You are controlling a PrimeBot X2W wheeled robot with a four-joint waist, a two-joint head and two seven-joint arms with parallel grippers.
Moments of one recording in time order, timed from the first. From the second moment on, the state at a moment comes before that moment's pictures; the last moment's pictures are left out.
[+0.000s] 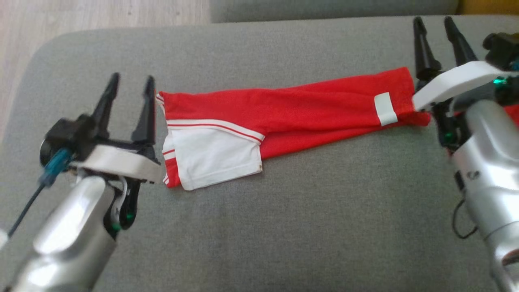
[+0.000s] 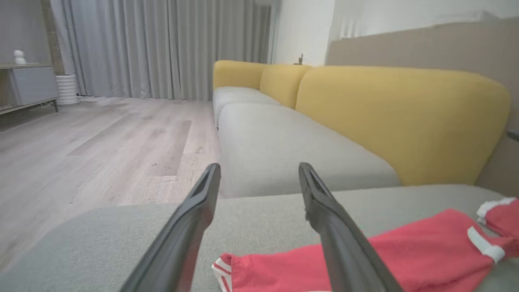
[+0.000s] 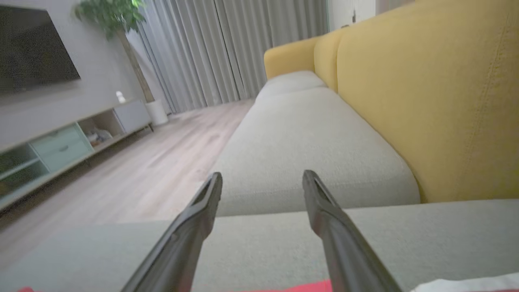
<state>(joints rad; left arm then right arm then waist) -0.56 0.44 -0.66 0.30 -0.78 0.16 -0.25 -0.84 -0.26 0.37 0.88 0.60 0.13 -0.22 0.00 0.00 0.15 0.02</state>
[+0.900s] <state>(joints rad) -0.19 0.12 -0.13 0.20 -0.35 -0.04 -0.25 -0.43 -0.05 -0.04 0.59 0.30 0.13 -0.25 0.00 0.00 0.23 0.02</state>
